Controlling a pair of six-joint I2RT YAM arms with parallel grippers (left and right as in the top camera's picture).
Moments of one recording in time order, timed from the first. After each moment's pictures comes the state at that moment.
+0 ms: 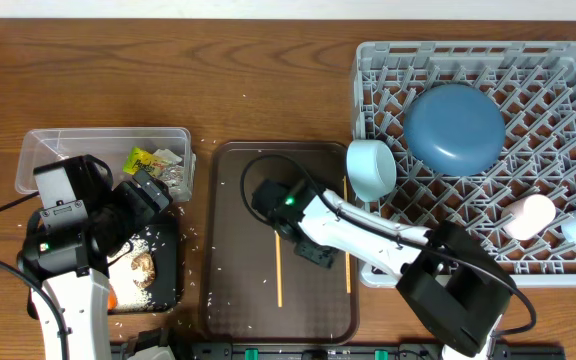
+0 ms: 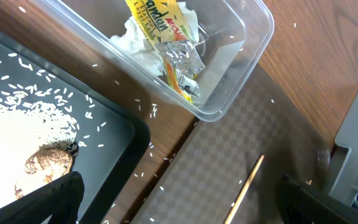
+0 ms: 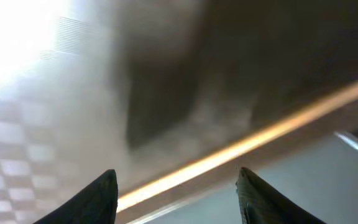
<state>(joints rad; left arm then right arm) 0.29 1.02 0.93 -0.96 0.25 -0.48 0.93 1.94 1.30 -1.11 0.28 -0.11</state>
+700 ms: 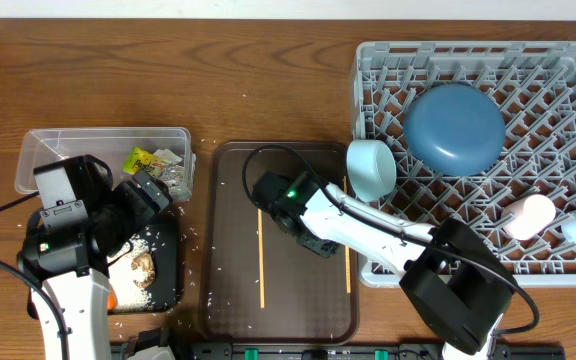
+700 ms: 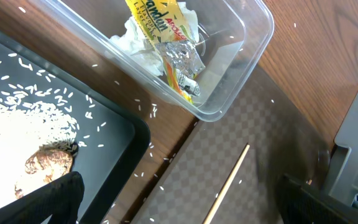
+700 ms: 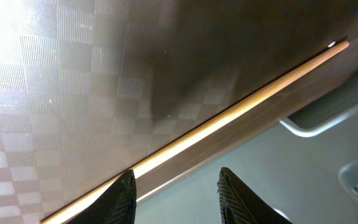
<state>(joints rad) 0.29 1.02 0.93 -0.96 0.25 -0.48 0.90 1.94 1.33 -1.10 0.35 -0.10</state>
